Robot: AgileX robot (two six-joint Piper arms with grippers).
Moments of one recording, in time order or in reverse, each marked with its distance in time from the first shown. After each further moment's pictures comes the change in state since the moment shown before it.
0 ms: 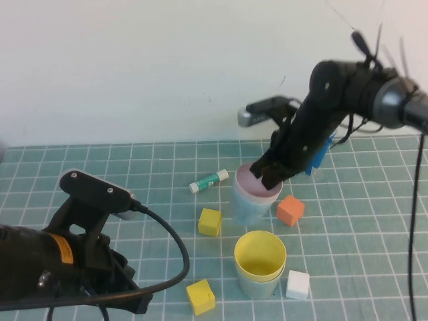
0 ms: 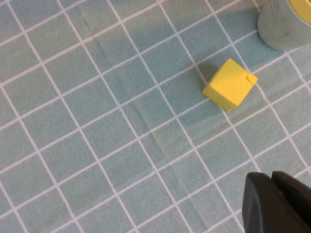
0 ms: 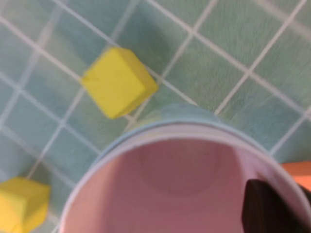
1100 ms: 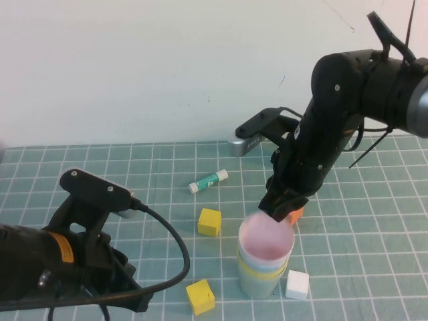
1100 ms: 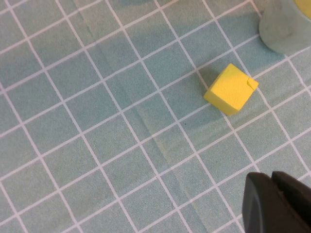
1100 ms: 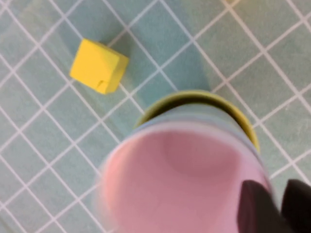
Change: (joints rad) right arm 0.125 -0.295 0.263 -0.090 0.108 -0.076; left arm 0.000 0.000 0.000 0.006 -0.011 0.000
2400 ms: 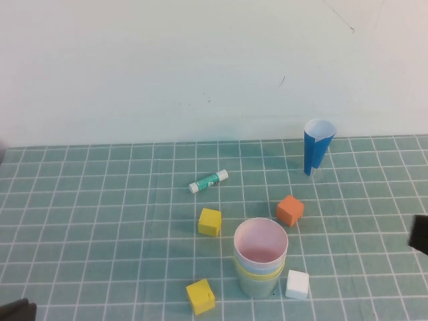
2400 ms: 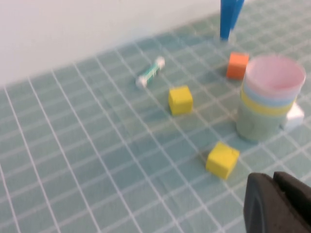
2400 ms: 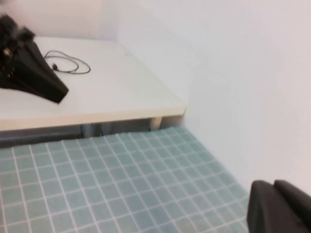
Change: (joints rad) right arm 0.000 -1.345 0.976 0.868 -0.591 -0.935; left arm 0.000 -0.859 0.238 0.079 0.063 -0.026
